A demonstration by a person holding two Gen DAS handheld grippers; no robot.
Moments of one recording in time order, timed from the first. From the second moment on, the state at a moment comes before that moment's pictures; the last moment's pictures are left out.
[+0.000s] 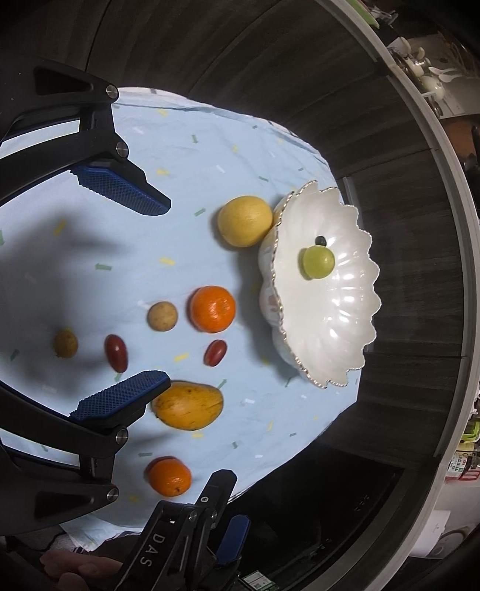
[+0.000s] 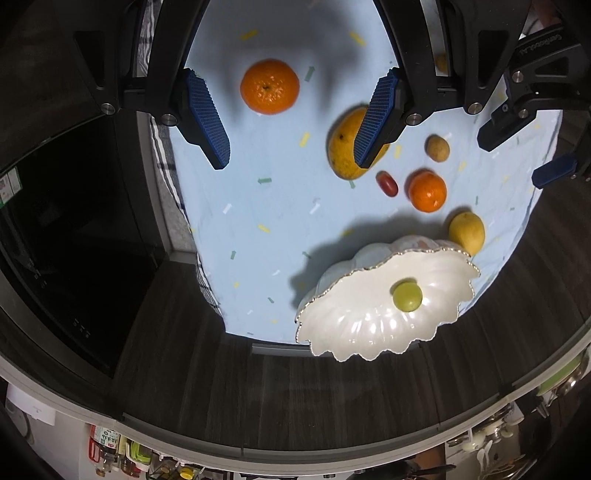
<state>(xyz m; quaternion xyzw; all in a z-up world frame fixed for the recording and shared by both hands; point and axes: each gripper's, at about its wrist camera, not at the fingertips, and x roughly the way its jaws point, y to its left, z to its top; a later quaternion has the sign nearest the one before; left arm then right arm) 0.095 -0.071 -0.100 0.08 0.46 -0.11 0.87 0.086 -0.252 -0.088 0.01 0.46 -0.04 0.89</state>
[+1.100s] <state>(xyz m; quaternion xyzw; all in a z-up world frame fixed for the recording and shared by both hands) 0.052 -0.079 -0.155 0.08 0.51 -0.13 0.85 0.060 -0.257 -0.141 0.00 0.48 -0.04 0.88</state>
